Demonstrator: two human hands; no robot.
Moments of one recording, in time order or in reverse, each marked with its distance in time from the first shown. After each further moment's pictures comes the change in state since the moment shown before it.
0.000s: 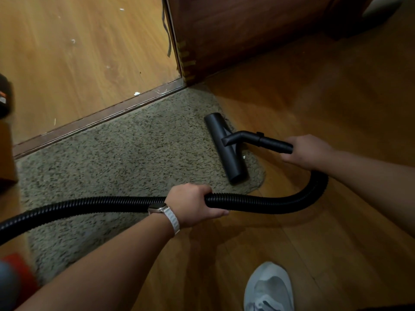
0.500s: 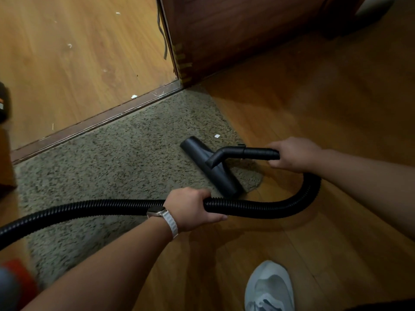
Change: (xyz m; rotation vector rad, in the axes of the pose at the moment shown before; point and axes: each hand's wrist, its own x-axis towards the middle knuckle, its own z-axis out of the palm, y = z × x) left_hand -0.004 -0.002 0.004 0.028 -0.015 0.039; right_hand -0.010 -0.023 -0.008 -0.123 -0.080 -0.205
